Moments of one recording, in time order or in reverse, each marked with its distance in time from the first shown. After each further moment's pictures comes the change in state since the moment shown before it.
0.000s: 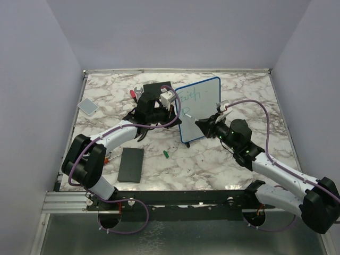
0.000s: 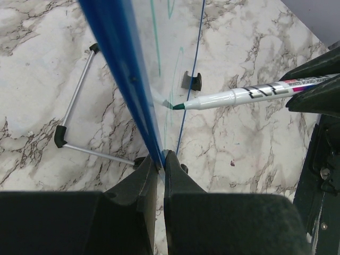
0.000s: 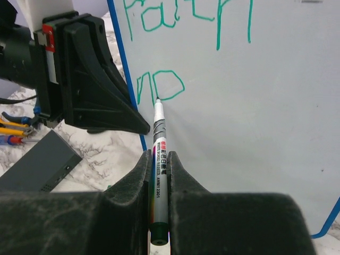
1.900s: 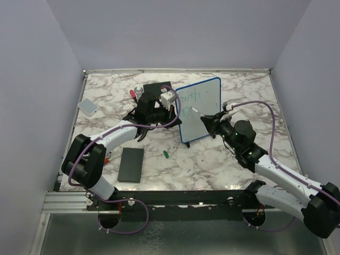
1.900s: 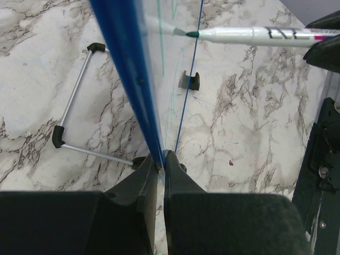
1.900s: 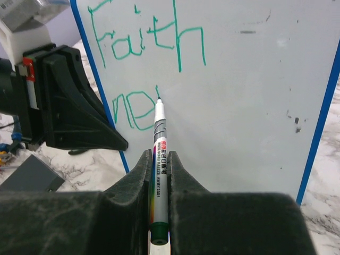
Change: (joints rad) left arm -0.001 0.000 0.000 0.000 0.000 0.000; right arm 0.000 -0.054 -0.001 -0.002 0.124 -0.015
